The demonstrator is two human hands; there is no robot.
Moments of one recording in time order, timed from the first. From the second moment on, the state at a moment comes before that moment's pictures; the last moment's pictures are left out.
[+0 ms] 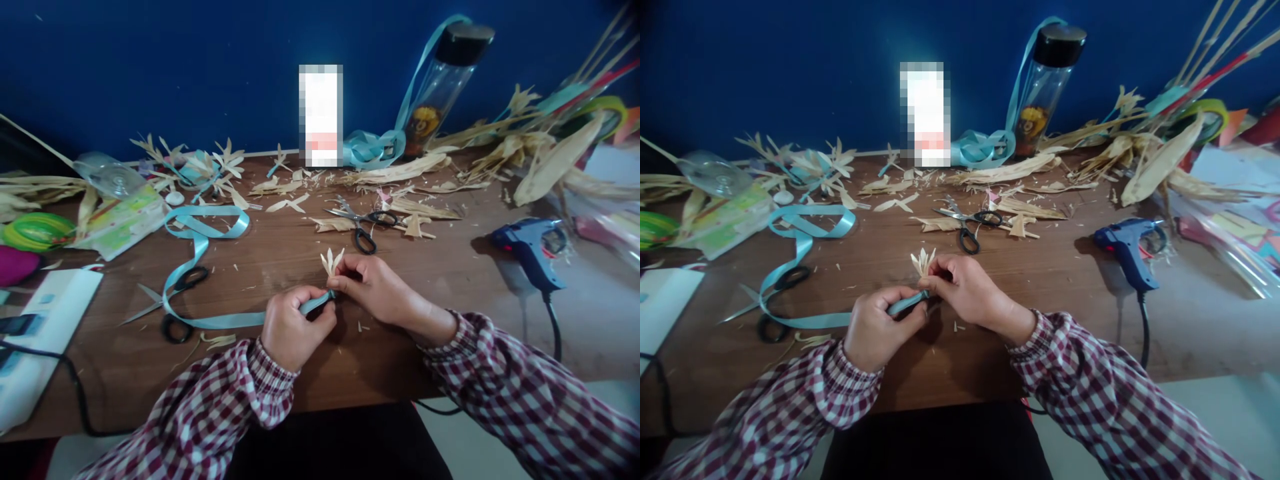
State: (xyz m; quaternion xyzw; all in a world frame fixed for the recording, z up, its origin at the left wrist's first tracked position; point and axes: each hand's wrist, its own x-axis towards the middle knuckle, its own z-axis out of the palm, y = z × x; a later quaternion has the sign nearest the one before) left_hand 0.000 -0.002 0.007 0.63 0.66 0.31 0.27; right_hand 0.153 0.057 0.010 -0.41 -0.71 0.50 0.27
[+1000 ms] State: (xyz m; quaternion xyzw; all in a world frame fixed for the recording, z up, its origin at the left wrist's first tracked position) left_hand 0.000 -0.002 0.007 0.64 0.67 0.29 0.25; right_hand 0.149 0.053 0.007 -0.43 -0.75 0.41 0.29
